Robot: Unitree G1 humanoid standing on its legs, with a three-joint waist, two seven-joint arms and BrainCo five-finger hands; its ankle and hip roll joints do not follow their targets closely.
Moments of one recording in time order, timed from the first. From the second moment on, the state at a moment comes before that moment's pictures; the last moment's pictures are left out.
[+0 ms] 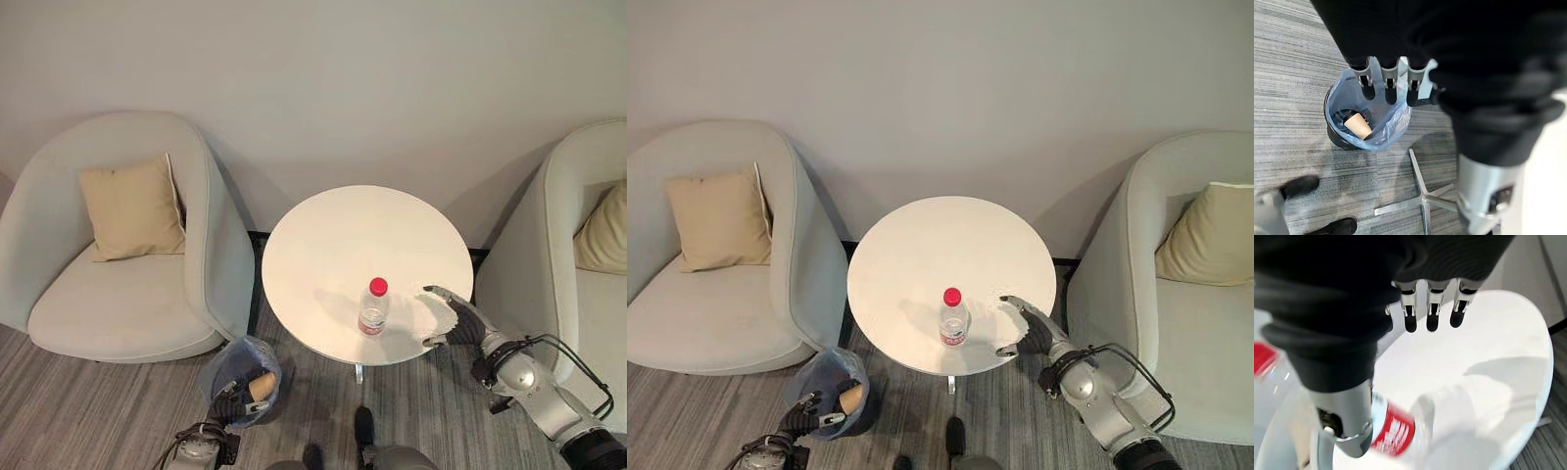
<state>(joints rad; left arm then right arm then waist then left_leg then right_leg) 0.06 0.31 -0.20 0.84 -0.13 -0.08 0.03 -0.05 -0.66 0.37 0.19 -0.23 -0.10 -0.02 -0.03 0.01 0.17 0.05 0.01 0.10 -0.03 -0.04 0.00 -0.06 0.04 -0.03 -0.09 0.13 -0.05</state>
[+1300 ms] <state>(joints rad) 0.12 0.28 -0.20 0.79 -0.14 -0.07 0.04 -0.14 -0.54 0.27 0.12 -0.08 -0.09 -0.12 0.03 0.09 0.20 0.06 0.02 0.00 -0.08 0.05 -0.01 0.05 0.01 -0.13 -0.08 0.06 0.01</state>
